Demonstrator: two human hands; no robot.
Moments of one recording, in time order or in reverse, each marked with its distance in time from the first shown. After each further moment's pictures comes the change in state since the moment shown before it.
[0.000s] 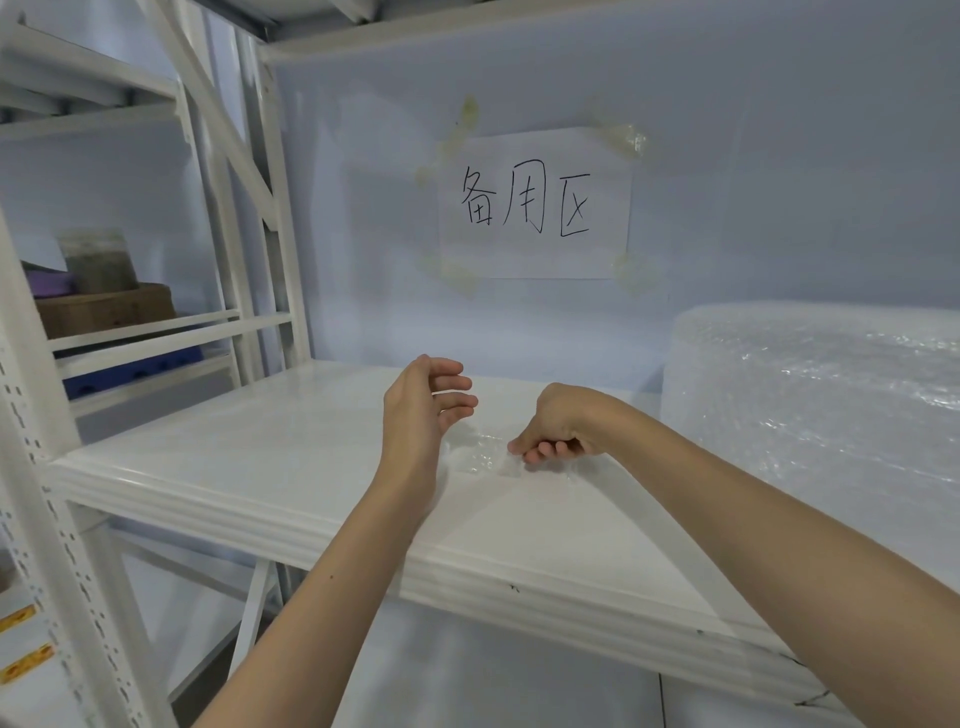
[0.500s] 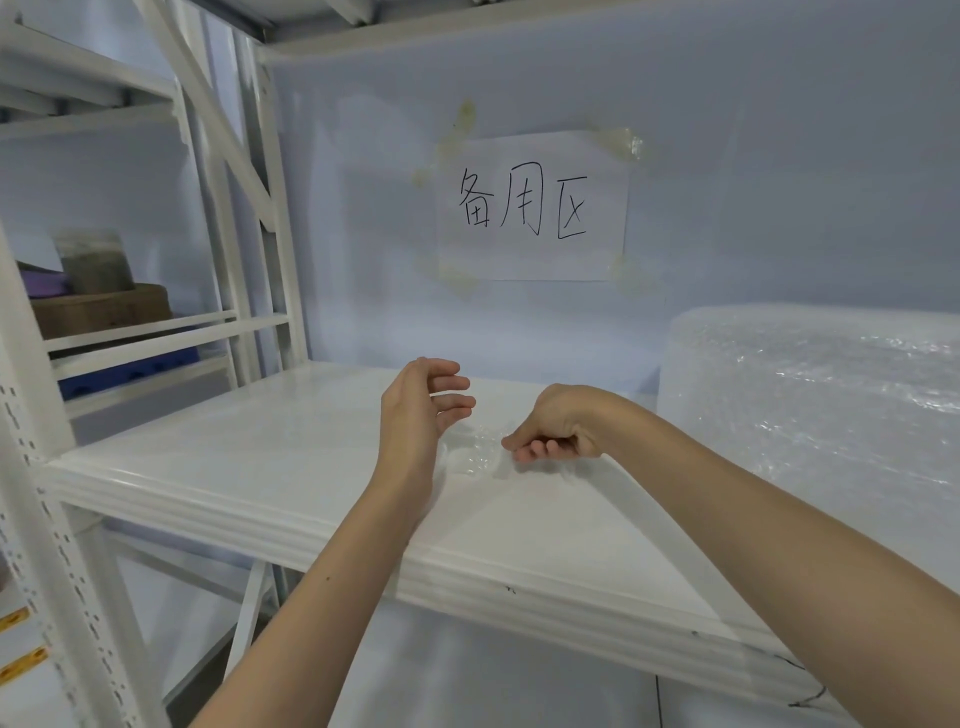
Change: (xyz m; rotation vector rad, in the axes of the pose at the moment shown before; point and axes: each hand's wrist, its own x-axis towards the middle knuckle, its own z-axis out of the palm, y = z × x) left_hand -0.002 0.000 0.000 0.008 0.004 0.007; right_hand -0.007 -0.002 -0.002 0.196 -0.044 0.037
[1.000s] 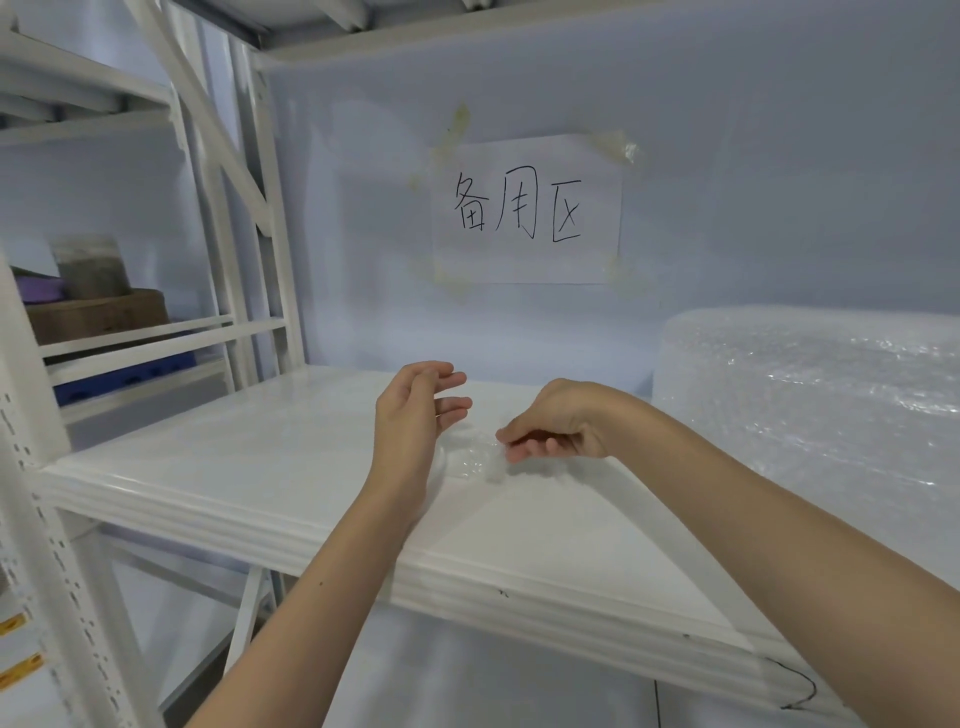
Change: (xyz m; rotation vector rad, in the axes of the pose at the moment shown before) left_hand -0.003 -0.002 0.000 0.075 -0.014 0.043; right_hand -0.026 0.001 -0.005 0.141 0.016 -0.093
